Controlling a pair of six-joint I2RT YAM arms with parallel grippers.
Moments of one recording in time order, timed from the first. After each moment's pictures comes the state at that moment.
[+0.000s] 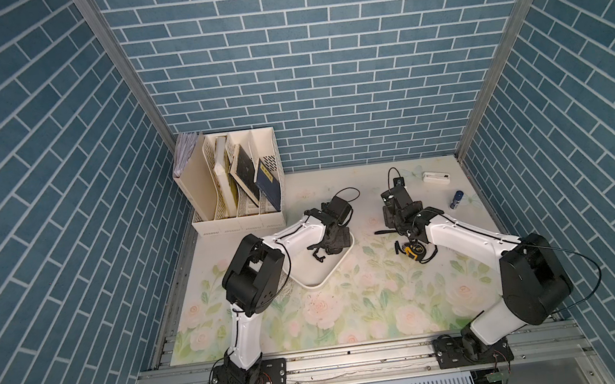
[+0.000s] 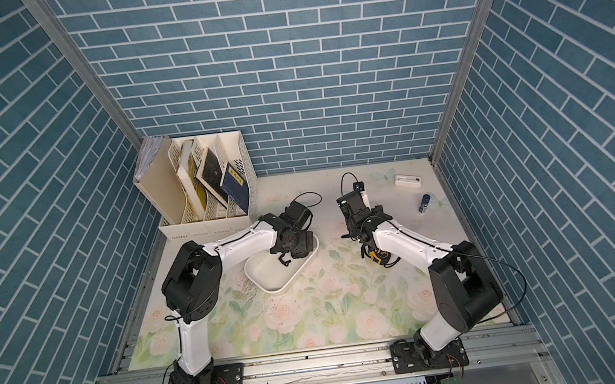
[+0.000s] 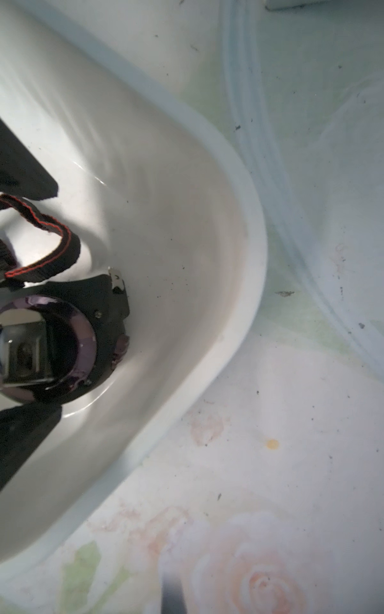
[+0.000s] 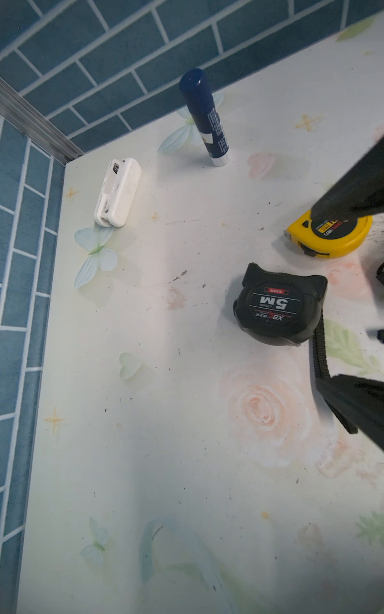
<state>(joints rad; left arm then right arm) -0.71 2.00 1.47 -0.70 -0.19 -0.60 0.56 1.55 1.05 -0.34 0.56 0.31</state>
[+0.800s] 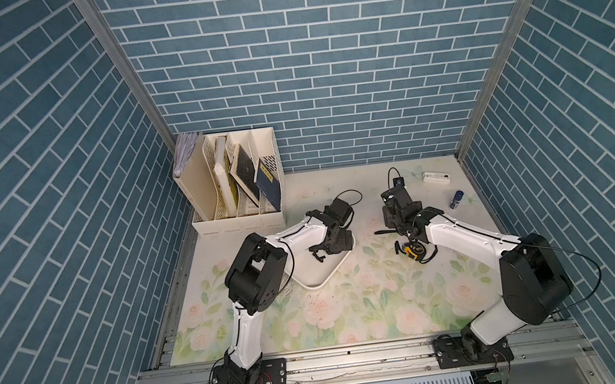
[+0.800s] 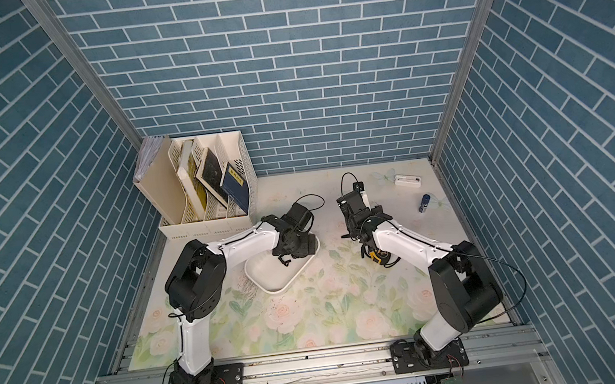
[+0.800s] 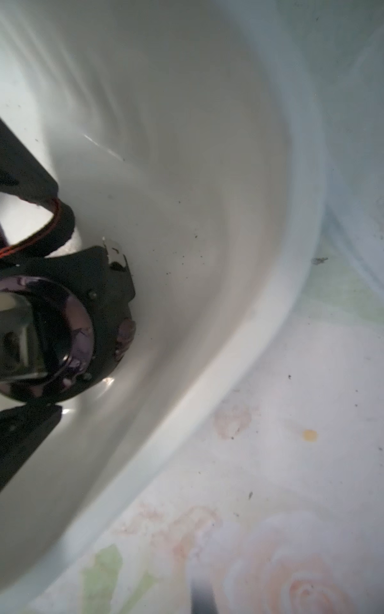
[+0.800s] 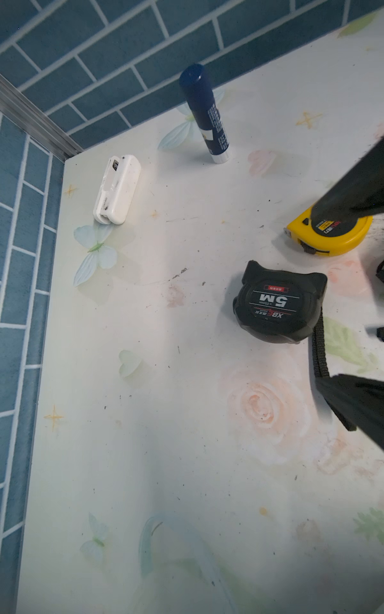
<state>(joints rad) -0.71 2.04 1.47 -0.69 -0.15 -0.57 0.56 1.55 1.05 -0.34 0.55 0.31</state>
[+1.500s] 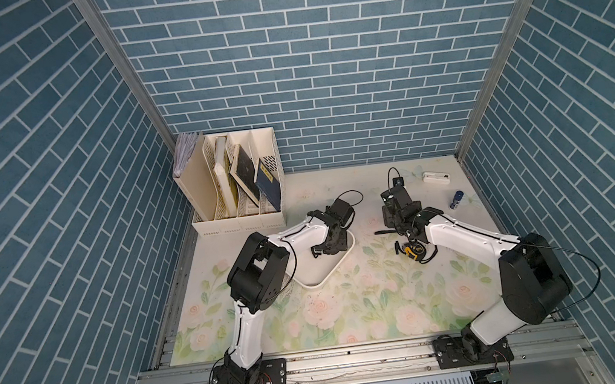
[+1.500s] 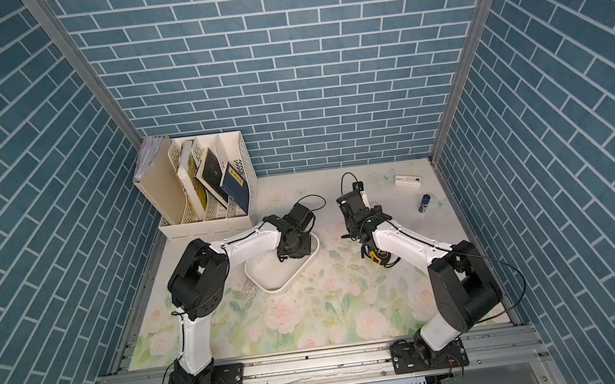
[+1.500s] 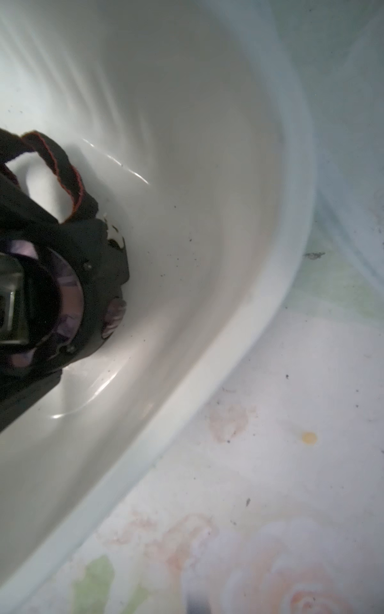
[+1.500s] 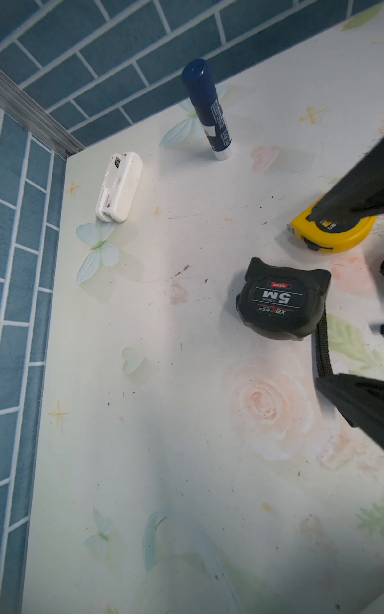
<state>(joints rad) -0.72 2.05 1.49 -0.69 -0.16 -0.57 0.56 1.56 1.05 -0.33 0.55 0.31</state>
